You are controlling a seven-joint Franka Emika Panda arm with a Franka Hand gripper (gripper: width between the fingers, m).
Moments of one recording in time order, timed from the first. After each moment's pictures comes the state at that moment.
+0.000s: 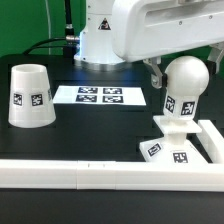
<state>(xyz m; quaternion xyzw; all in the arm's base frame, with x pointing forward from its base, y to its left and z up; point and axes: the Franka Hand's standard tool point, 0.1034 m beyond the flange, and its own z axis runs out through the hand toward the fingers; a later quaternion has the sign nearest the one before) 0.616 0.075 0.124 -0.98 -0.19 0.01 0.05</state>
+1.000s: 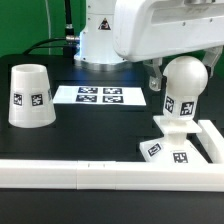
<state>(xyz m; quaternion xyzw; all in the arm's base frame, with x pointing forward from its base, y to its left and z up) 0.620 0.071 0.123 -0.97 -0.25 0.00 0.02</state>
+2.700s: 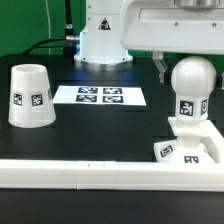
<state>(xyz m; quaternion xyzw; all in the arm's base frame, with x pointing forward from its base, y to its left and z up) 0.620 0.090 0.121 -0.96 0.27 0.01 0.03</state>
